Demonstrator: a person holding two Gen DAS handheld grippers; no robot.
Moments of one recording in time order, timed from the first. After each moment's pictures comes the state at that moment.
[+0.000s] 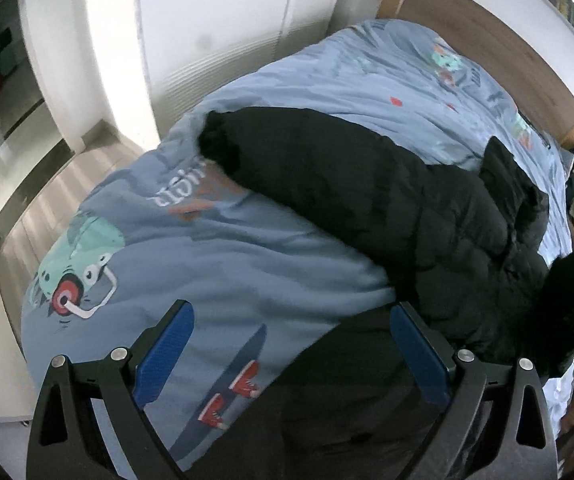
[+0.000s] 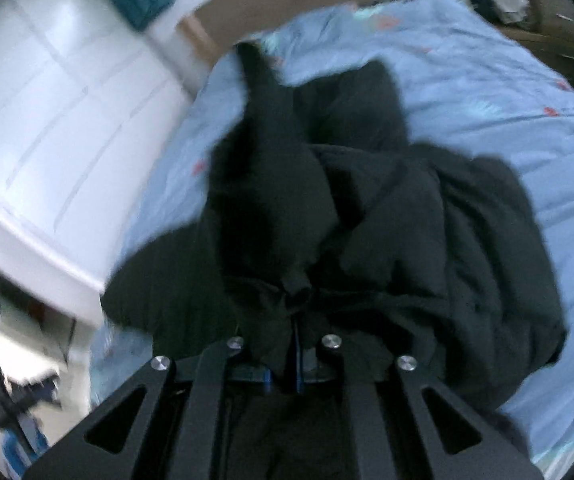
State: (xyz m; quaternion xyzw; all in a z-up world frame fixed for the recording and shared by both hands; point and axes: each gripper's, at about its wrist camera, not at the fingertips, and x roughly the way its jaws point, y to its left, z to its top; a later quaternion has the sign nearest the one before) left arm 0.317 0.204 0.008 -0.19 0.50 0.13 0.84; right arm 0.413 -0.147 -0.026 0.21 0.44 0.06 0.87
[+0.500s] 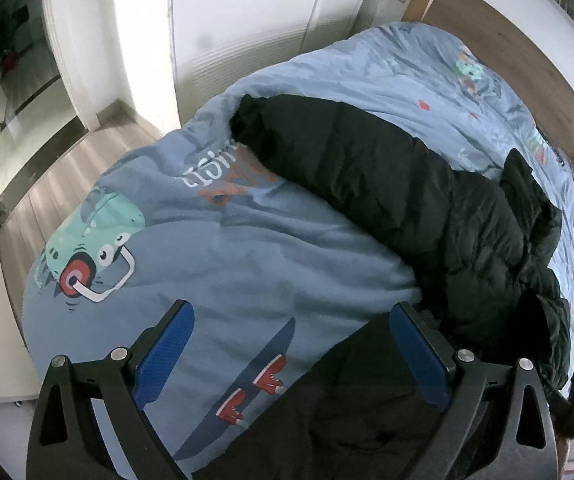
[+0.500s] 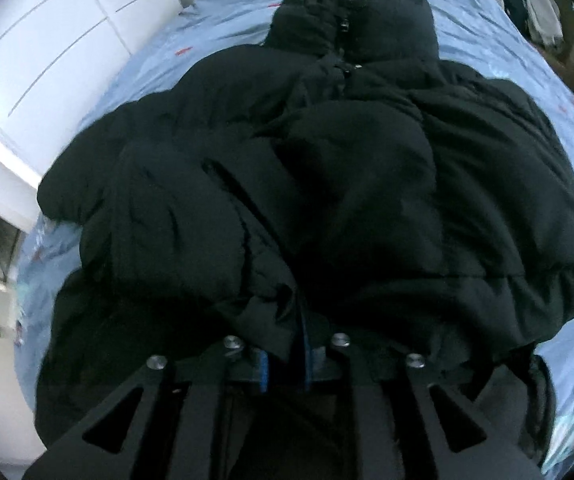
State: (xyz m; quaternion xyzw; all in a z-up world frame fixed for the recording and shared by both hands) left arm 0.305 0.228 -0.007 -0.22 0.50 0.15 0.82; right arm 0.387 -0.082 -0.095 0.07 0.54 0.02 0.84
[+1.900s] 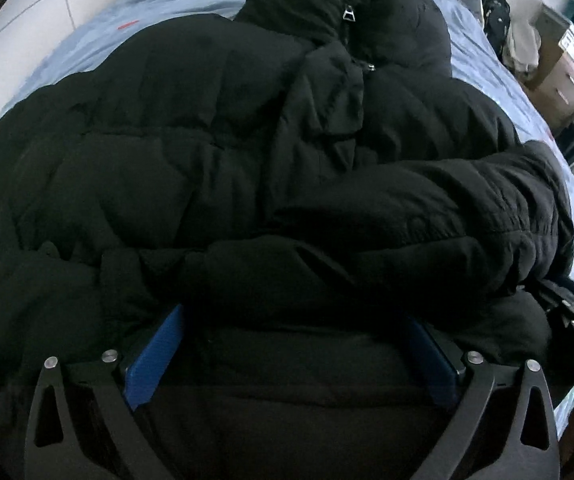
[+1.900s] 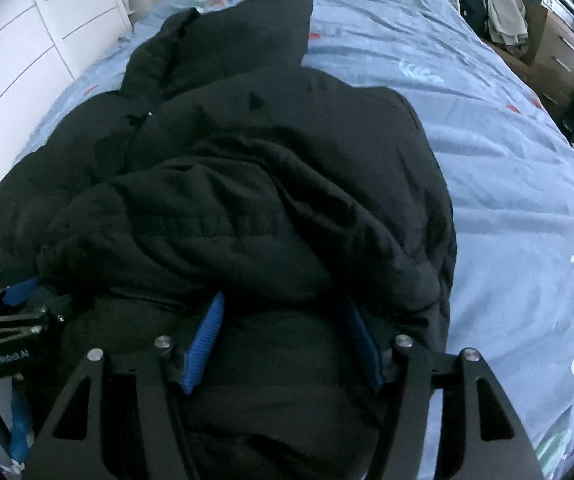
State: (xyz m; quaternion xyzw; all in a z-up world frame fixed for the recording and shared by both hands) left arm 0.479 -0.147 -0.134 -0.04 0.56 -0.05 0.82; right arm 0.441 -0.262 -0.122 0.06 0.51 -0.04 0.86
